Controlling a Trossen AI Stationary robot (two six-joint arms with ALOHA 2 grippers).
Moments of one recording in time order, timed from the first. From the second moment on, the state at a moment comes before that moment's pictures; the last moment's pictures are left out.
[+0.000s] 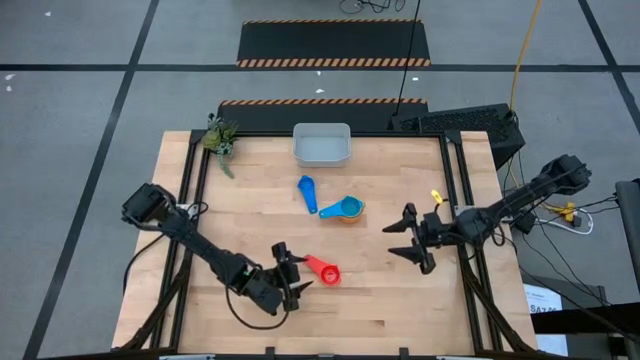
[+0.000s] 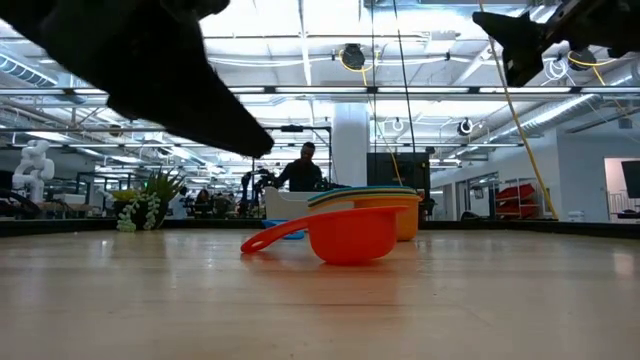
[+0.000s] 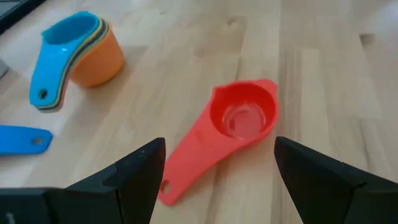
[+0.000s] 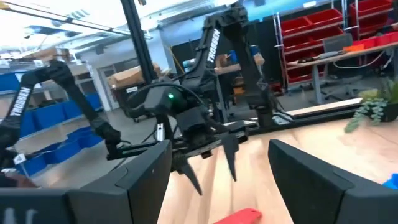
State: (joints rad) left arm -0.60 1.79 0.91 0.11 -0.71 -0.45; right arm 0.45 0.86 0.14 0.87 0.32 0.26
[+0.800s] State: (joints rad) left arm -0.58 1.88 0.92 0.10 -0.49 -0.36; right arm 0.54 0.96 0.14 0.85 0.53 0.36
